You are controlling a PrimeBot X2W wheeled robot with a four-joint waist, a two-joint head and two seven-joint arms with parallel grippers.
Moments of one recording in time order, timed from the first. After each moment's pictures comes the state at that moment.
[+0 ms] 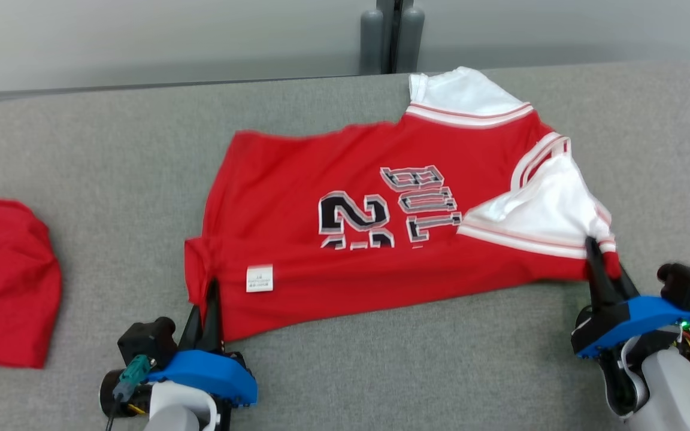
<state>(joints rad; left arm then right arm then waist) -0.22 0.05 -0.20 0.54 -0.39 -0.01 -0.26 -0.41 -0.18 0.02 0.71 0.42 0.13 -0.26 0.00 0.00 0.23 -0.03</state>
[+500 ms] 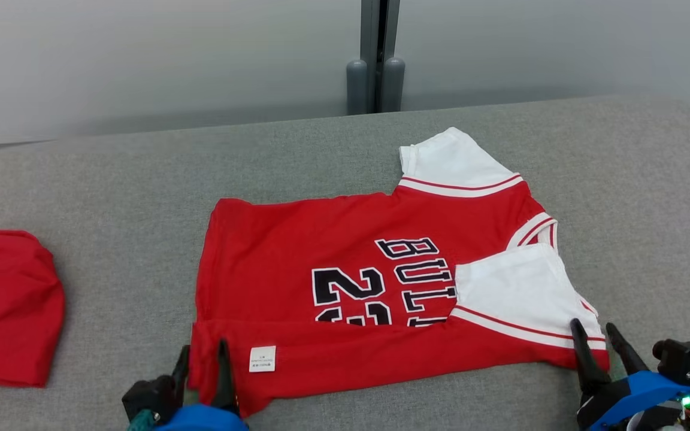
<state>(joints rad) -0.05 0.05 -0.21 0.53 -0.39 0.02 -0.26 -0.19 -0.22 0.10 0.69 0.50 0.13 -0.26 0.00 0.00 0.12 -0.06</state>
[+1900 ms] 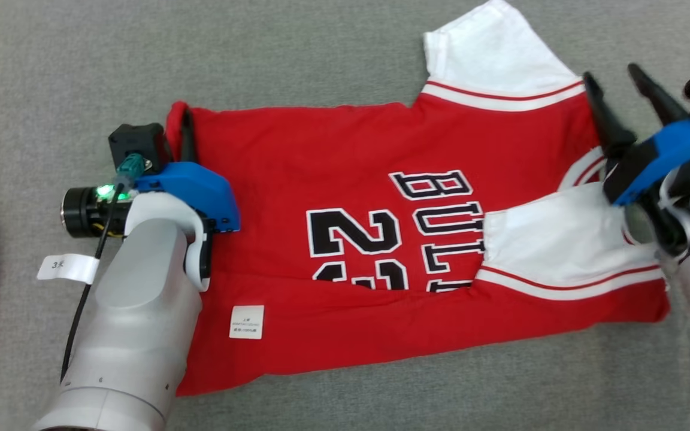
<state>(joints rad) -0.87 0.06 -0.23 1.09 -0.28 0.06 -0.26 -0.83 -0.40 0.36 0.74 0.52 0.13 -0.14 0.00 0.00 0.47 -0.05</state>
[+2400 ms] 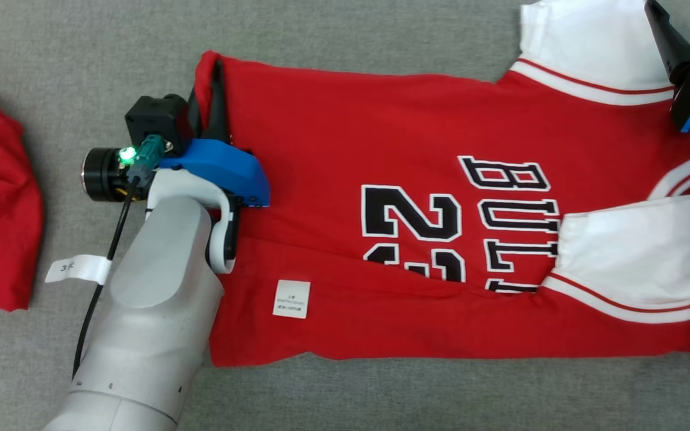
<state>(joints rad) -0.83 0.05 -0.31 0.83 -0.32 0.07 -0.26 -1.09 -0.55 0.52 0.83 0.63 0.13 0.06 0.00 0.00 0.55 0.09</state>
